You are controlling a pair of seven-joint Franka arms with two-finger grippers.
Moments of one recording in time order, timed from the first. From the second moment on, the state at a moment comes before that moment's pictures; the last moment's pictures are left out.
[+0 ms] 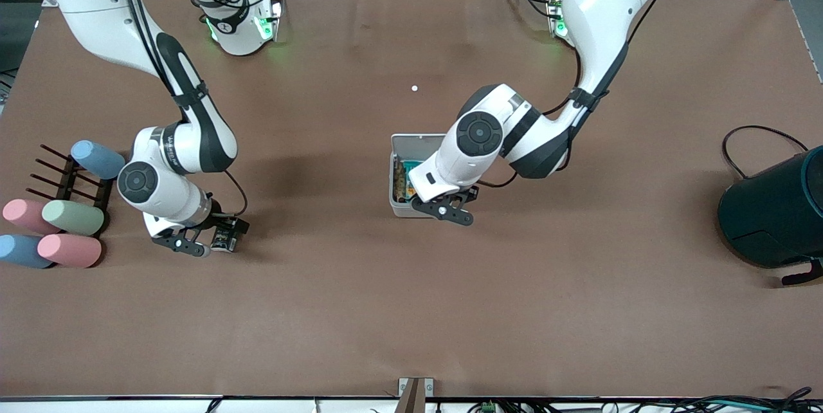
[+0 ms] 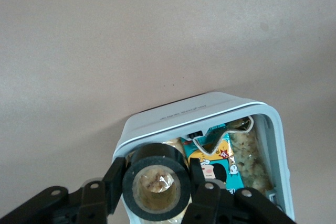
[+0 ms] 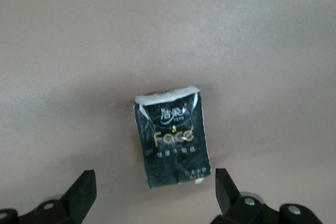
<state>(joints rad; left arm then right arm) -0.36 0.70 -0.41 -1.44 0.14 2.15 -0.47 0.12 0.52 -0.02 -1.95 0.00 2.48 0.37</state>
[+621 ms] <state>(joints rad) -0.37 0.71 -0.41 -1.44 0.16 2.15 -0.51 0.09 0.56 -0.02 -1.95 -0.05 2.53 0.29</state>
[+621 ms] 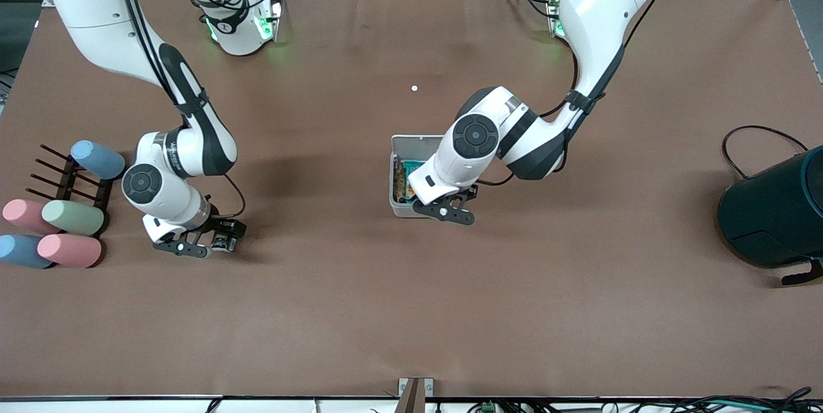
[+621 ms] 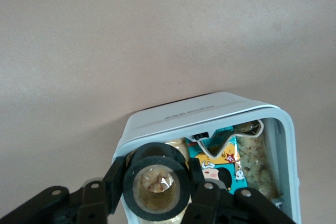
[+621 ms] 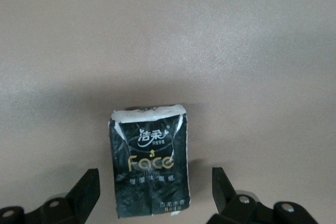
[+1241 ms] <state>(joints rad) -0.36 0.71 -0.40 -1.45 0.19 2.13 -0.51 0.09 0.56 -0.02 -1.94 -0.05 2.47 0.29</state>
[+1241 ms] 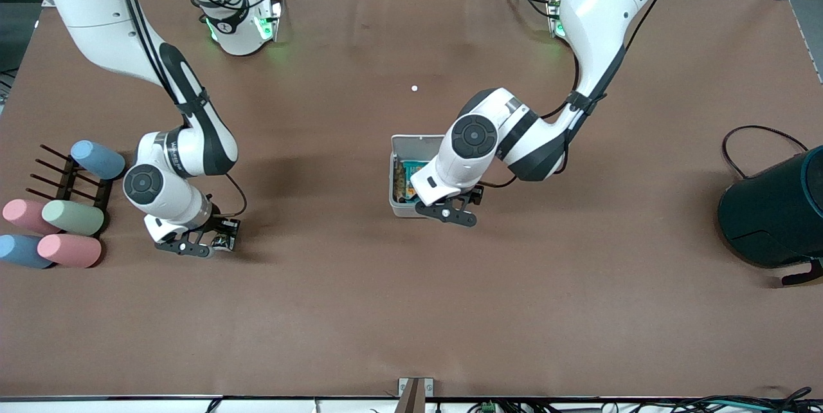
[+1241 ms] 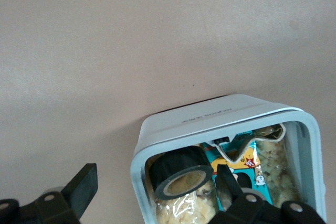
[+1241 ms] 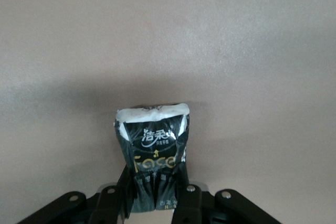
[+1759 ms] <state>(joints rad) -0.20 0.51 -0.40 -1.40 0.19 1.88 -0.51 0.17 0.48 0.03 -1.58 0.06 1.90 0.63</state>
